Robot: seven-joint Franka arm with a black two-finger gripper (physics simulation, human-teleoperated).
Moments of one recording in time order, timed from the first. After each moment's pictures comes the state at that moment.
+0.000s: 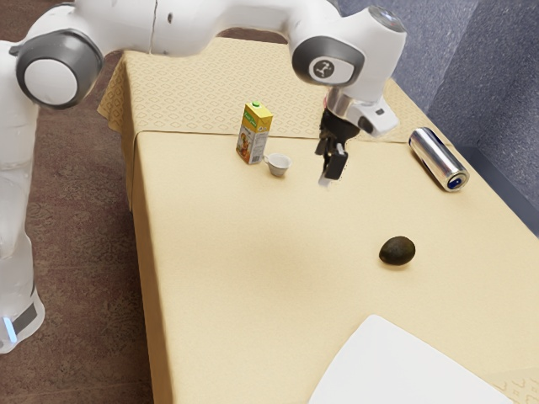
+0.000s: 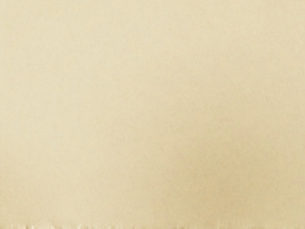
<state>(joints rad) -0.02 0.13 -0.12 -1.48 0.16 1.60 0.09</state>
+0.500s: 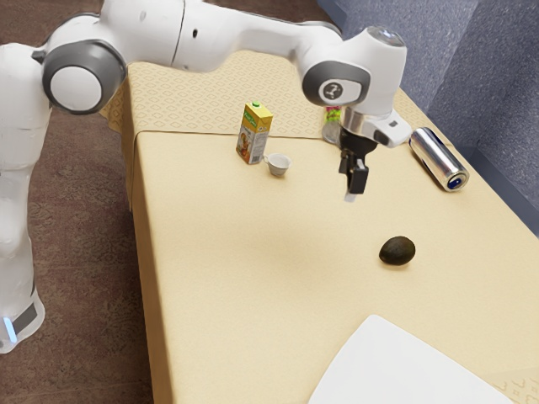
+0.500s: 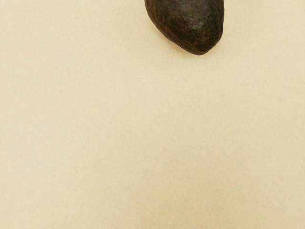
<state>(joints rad) 0.05 0.28 -0.18 -1.41 0.10 1.82 0.09</state>
